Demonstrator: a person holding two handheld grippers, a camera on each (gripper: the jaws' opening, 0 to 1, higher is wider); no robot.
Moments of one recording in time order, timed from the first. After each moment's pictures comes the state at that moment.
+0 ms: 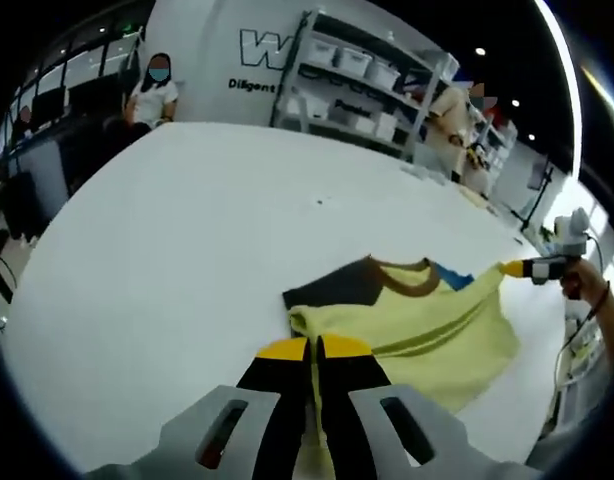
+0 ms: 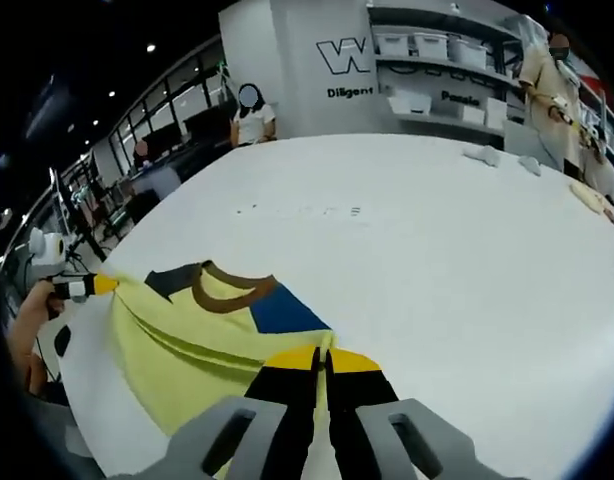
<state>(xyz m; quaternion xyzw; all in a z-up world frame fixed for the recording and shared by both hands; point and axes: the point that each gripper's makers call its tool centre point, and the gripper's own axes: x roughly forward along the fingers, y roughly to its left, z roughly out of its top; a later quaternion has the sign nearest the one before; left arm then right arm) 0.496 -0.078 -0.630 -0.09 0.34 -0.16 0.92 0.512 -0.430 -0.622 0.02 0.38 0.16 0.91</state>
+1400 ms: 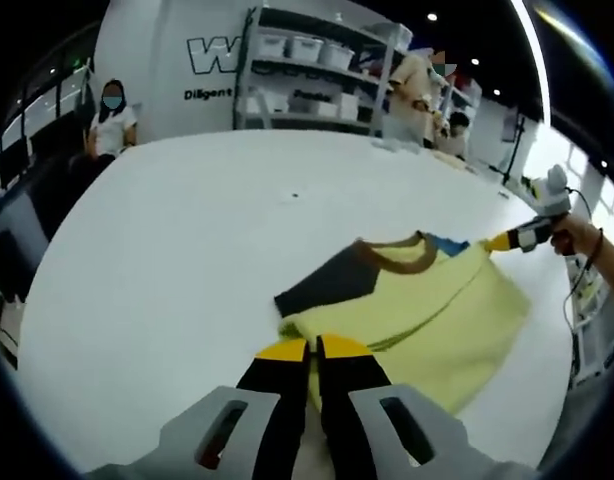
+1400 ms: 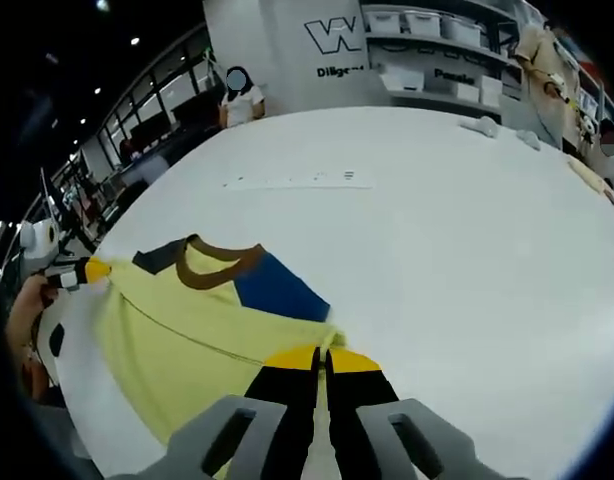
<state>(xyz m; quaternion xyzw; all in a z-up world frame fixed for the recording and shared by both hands) 0.510 -0.085 -0.628 0.00 0.33 -0.23 0.92 0.502 -0.429 -0.651 0.03 0.41 0.14 0.90</state>
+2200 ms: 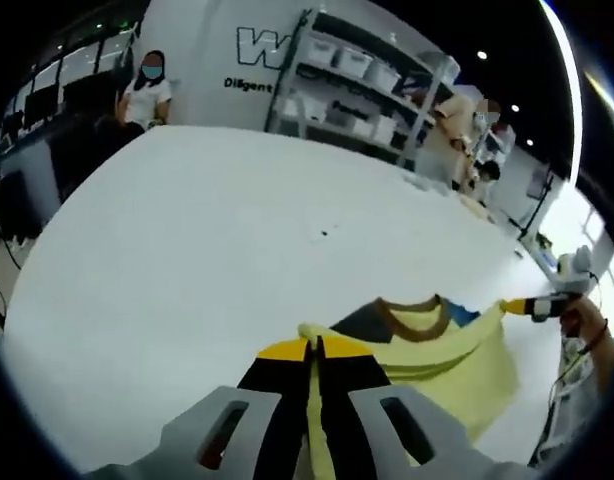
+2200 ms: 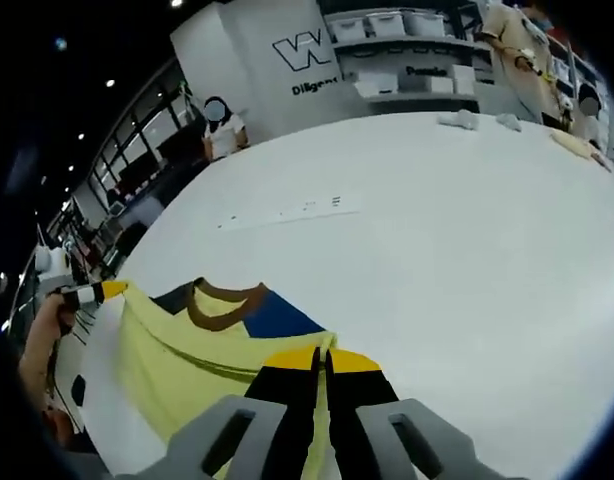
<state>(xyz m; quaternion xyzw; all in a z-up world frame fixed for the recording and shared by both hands) 0.566 -0.077 -0.615 -0.12 0.34 -0.16 0.92 0.519 -0.431 -0.628 0.11 0.39 0.11 0.91</state>
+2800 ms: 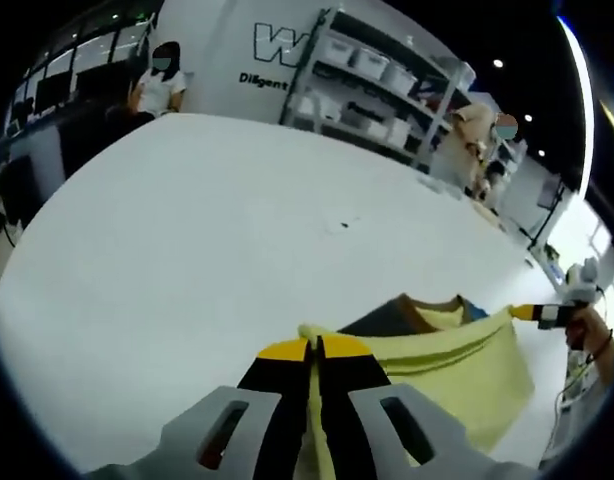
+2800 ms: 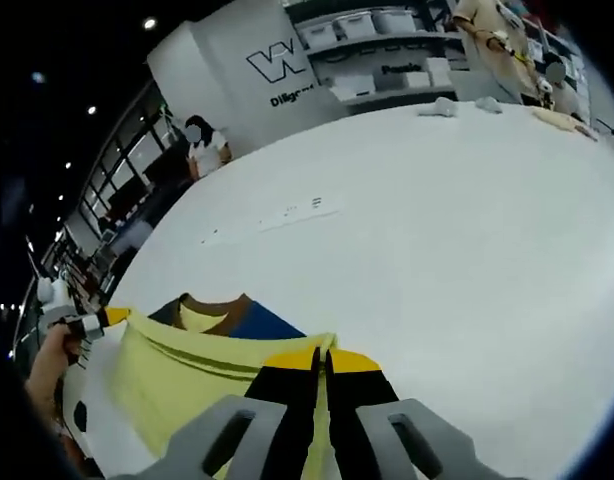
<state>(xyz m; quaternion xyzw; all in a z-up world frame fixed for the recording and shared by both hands) 0.577 -0.077 -0.647 -0.12 0.35 -0.14 0.92 0.533 -0.431 -0.652 0.14 0.38 0.09 0.91</state>
